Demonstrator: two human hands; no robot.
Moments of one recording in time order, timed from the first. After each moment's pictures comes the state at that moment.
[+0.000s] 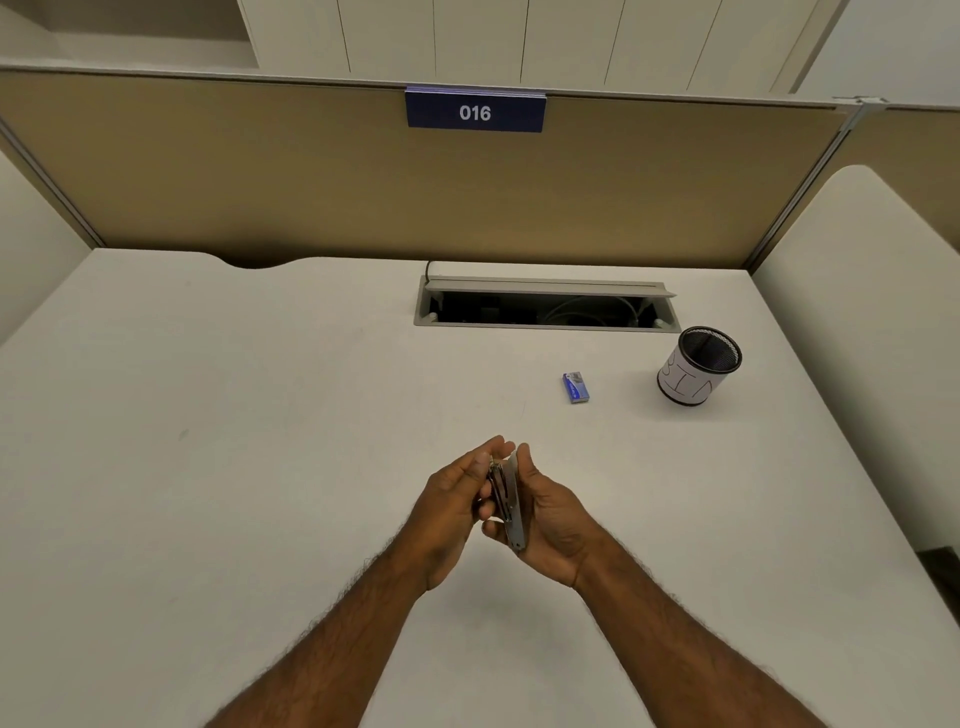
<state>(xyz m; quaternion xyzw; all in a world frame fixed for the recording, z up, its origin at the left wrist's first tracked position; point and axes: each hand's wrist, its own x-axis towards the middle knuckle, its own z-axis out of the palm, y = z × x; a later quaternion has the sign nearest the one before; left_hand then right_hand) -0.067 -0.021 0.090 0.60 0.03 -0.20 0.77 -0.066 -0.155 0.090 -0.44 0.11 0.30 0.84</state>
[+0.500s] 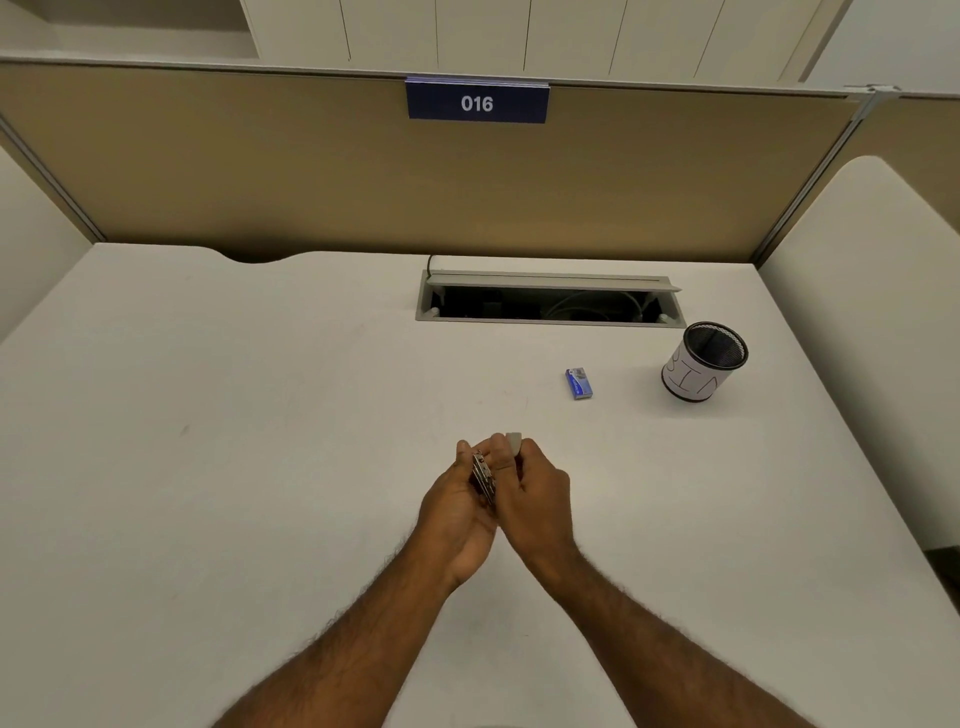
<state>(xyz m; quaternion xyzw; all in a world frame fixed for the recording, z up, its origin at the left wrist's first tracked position) -0.061 -0.039 0.083 0.35 0.22 -0.20 0.89 -0.065 -0.127 0.085 -0.84 0.08 -0.07 0.54</state>
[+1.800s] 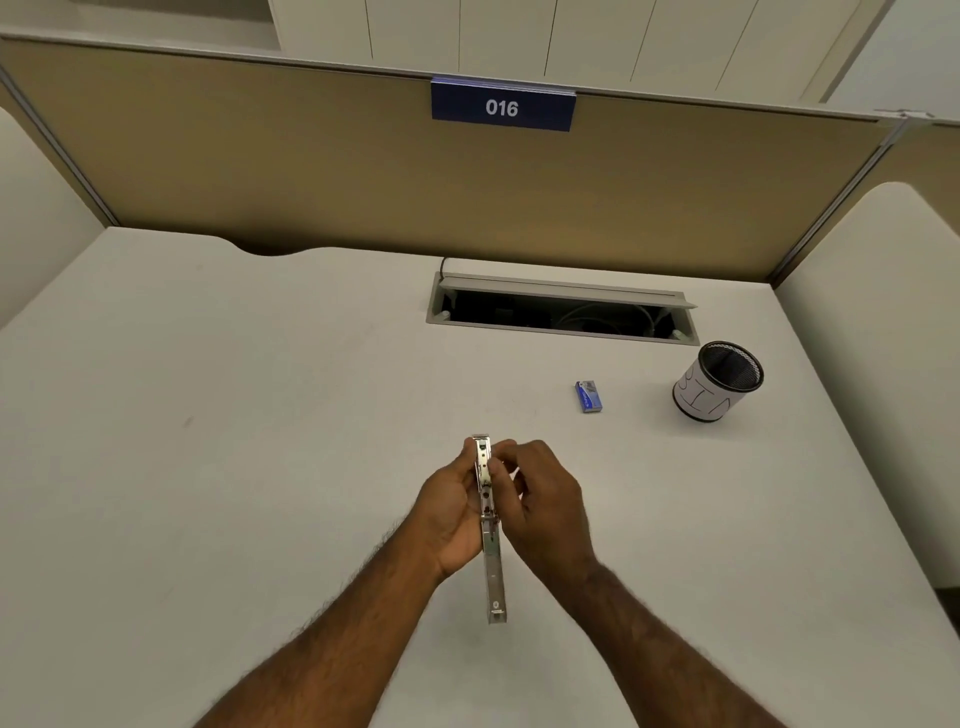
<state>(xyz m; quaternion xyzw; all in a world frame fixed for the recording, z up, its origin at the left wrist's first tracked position) -0.044 -0.022 0.086 0.33 0.21 -0.26 0.88 -0.059 -0.138 0.094 -0.90 -0.10 -0.14 0.40</state>
